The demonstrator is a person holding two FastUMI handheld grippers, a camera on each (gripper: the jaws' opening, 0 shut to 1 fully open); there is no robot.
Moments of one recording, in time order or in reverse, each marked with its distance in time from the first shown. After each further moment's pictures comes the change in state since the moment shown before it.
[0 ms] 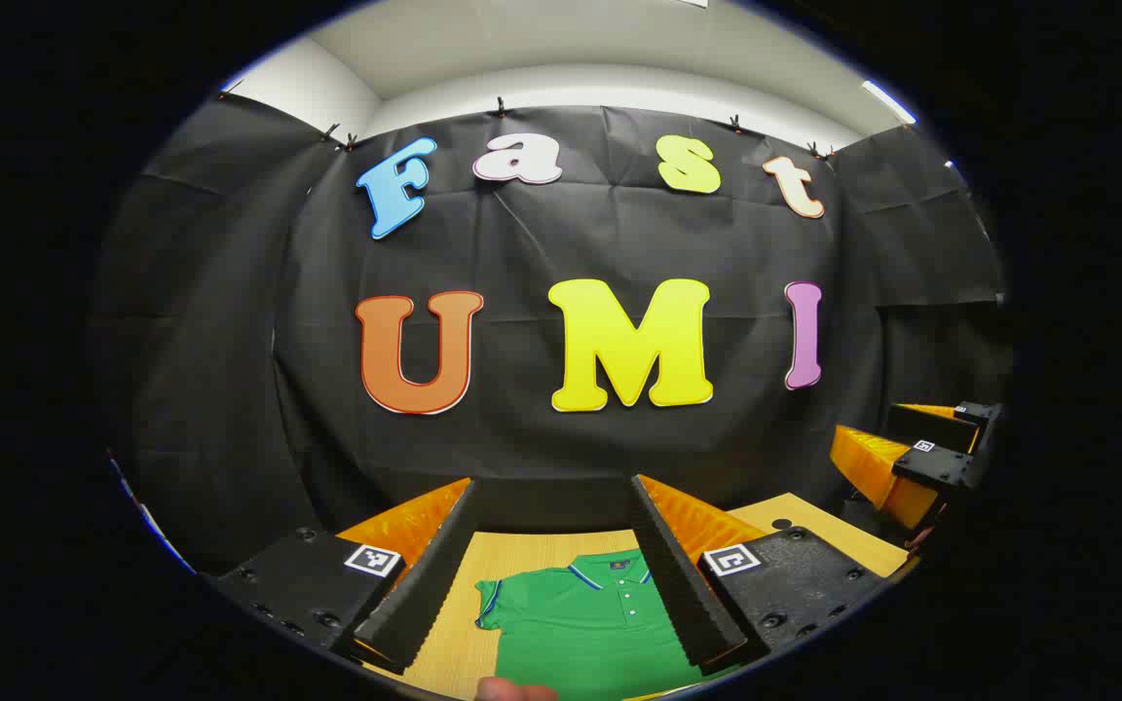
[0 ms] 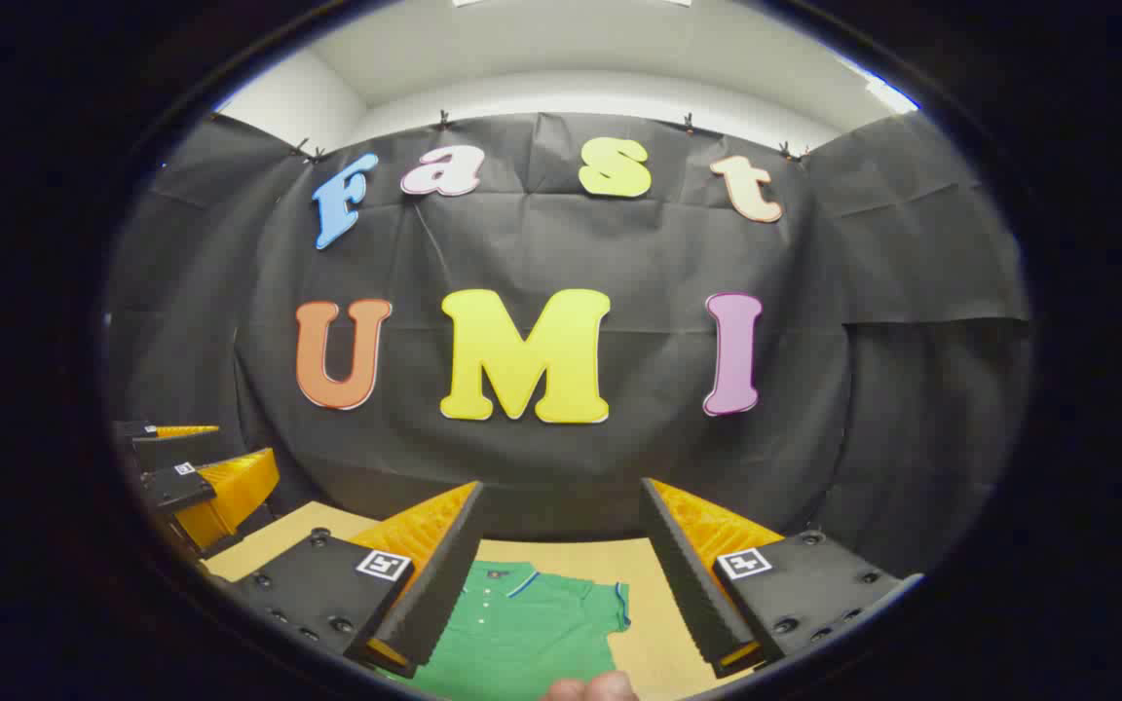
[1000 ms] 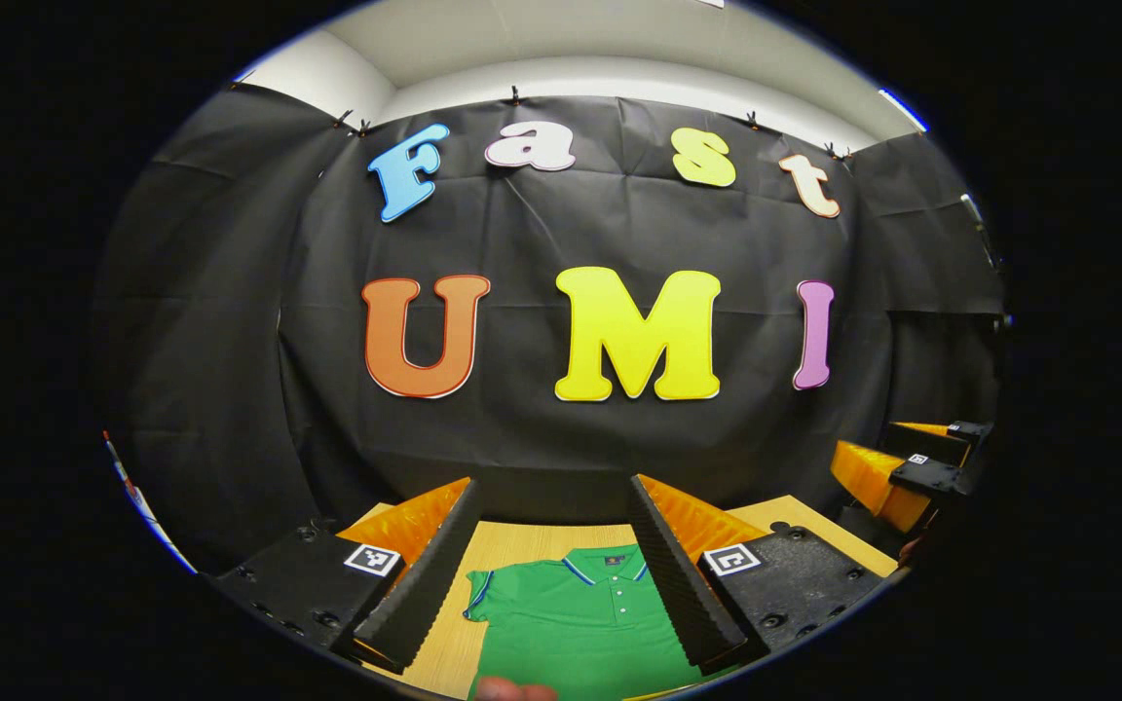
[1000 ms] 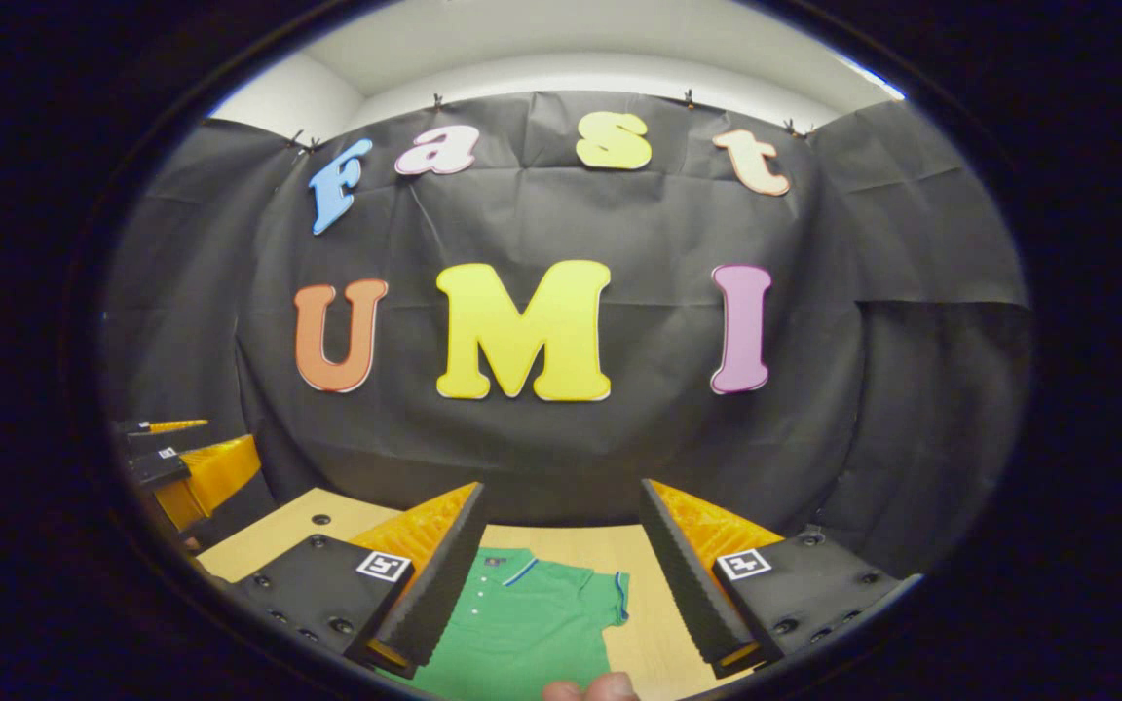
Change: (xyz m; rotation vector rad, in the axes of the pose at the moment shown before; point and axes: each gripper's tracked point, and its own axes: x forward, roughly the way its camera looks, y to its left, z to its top) left arm 0.008 -0.004 -0.012 -0.039 0.038 0.033; right arm 0.035 -0.021 -0.034 0.002 0.110 0.044
